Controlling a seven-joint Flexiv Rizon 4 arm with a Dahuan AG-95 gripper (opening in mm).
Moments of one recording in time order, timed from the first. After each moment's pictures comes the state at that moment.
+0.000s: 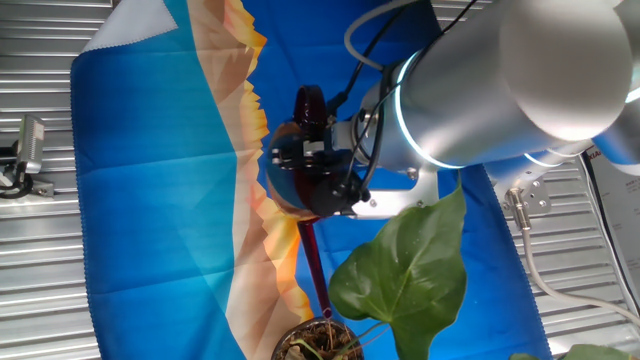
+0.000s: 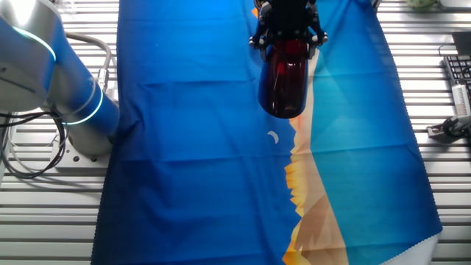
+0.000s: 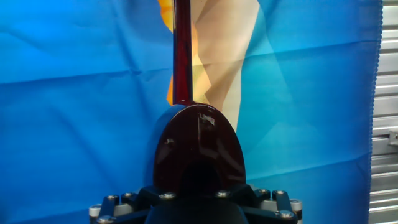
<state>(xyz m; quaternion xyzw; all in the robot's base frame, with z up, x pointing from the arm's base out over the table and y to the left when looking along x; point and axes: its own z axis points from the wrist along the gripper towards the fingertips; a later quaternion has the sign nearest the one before) 0.464 0.062 0.227 0.68 -0.71 0.14 0.06</state>
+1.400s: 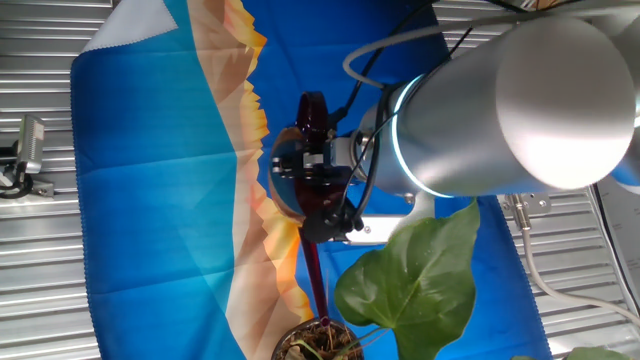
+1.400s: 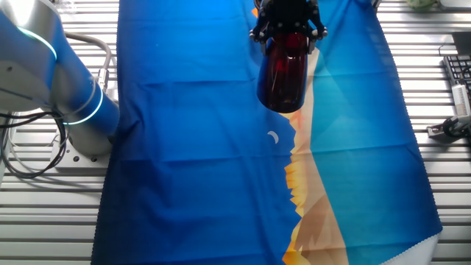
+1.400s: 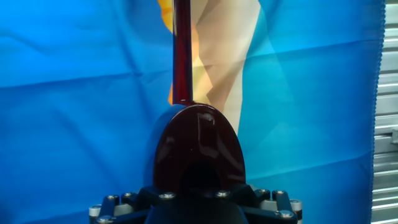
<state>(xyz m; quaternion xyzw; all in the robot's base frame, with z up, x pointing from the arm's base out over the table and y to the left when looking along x) 0.465 0.075 0.227 0.68 -0.72 0.14 0.08</state>
